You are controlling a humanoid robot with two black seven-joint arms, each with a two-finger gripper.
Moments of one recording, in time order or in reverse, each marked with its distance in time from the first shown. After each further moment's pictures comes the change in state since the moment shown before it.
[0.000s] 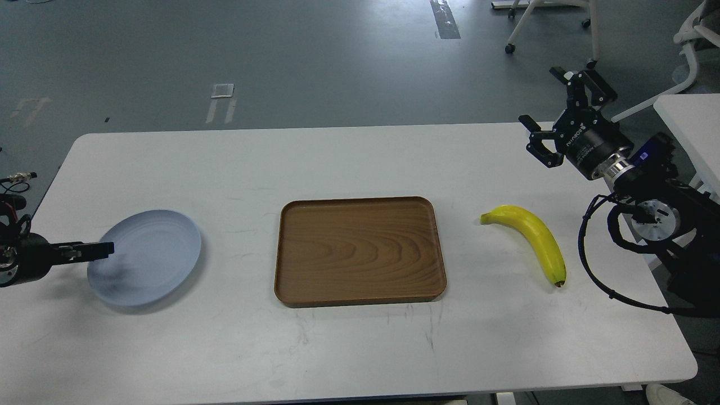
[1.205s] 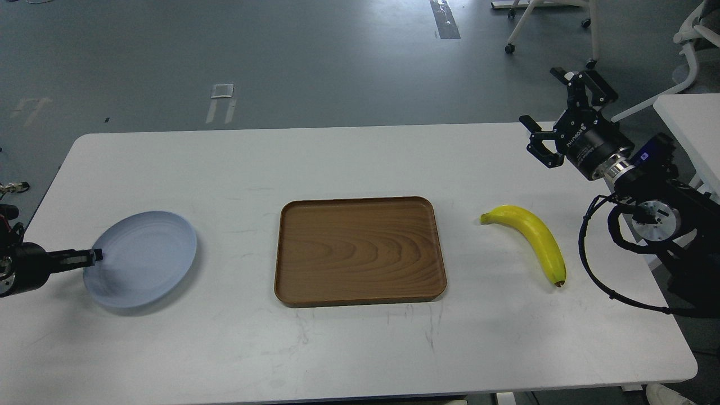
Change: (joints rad) left arm 0.030 0.011 0.008 0.000 -0.046 0.002 0.000; right arm -0.002 -0.001 0.001 0.000 0.000 0.000 0.000
